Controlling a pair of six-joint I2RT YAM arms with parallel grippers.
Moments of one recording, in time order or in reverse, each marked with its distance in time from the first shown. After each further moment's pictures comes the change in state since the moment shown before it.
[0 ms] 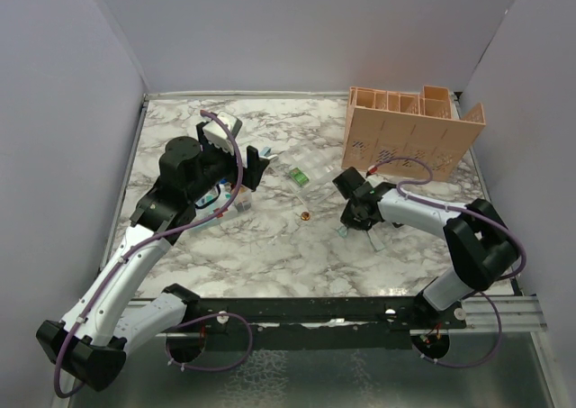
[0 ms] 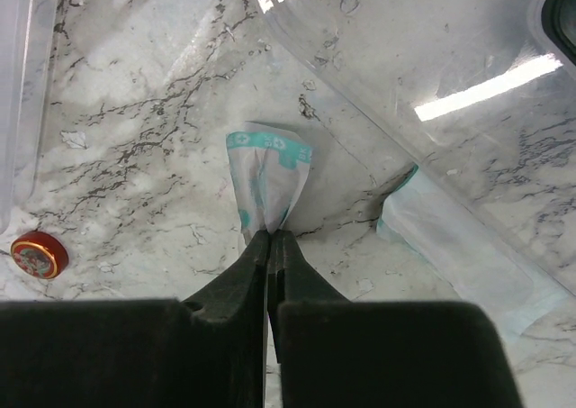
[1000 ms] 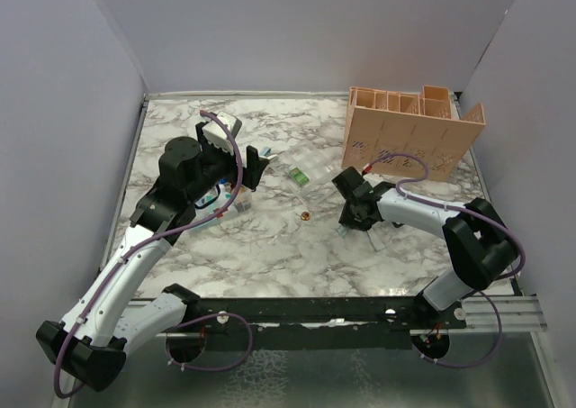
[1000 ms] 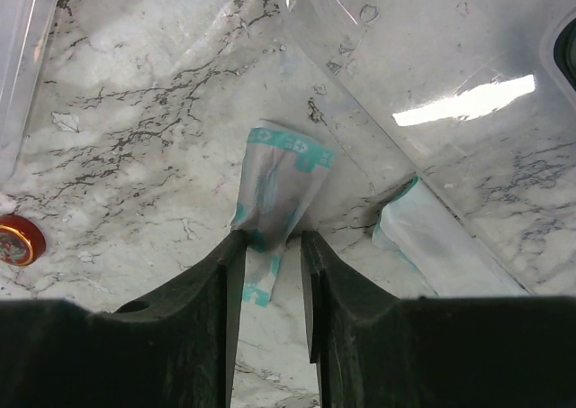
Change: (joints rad) left arm 0.000 -0.001 0.000 0.000 -0.008 0.005; right arm 0.000 0.003 0.008 -0.002 -0.004 -0.120
